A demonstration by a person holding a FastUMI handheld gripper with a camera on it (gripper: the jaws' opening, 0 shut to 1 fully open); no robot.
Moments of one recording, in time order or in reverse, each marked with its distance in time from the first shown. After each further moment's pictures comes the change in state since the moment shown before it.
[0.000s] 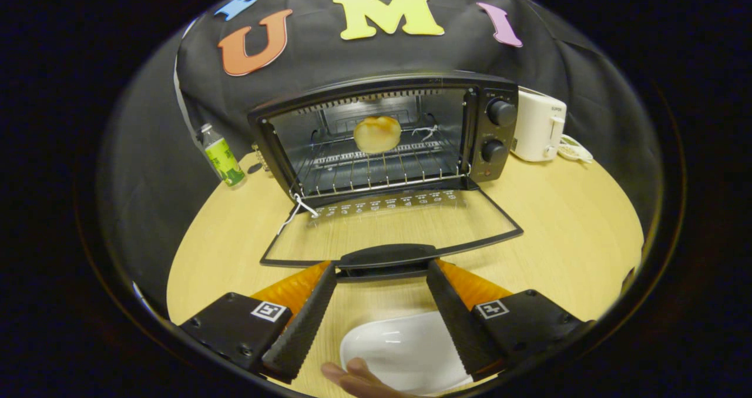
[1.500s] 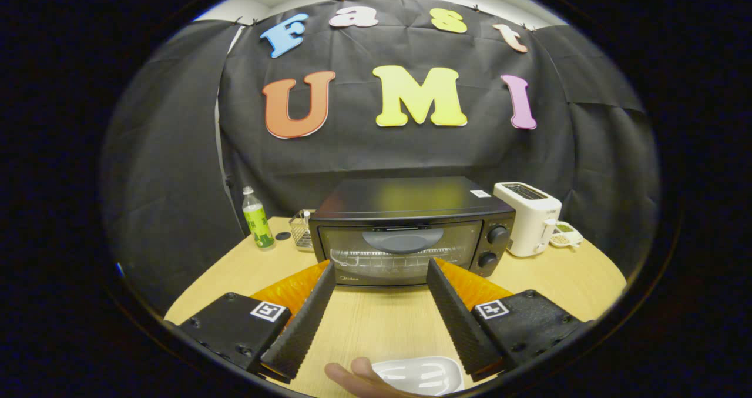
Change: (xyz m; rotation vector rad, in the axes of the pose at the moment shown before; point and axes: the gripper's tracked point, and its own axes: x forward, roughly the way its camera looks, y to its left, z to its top) arm -0.090 0.043 0.106 -0.108 -0.400 0.053
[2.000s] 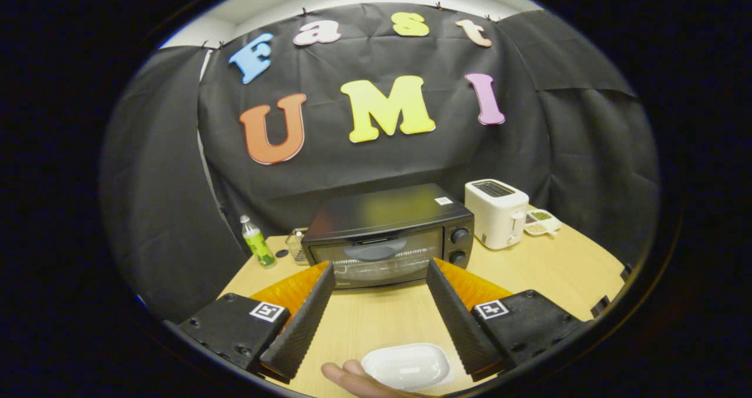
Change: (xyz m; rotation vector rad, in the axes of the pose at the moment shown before) arm -0.062 -0.030 0.029 0.100 -0.021 -0.047
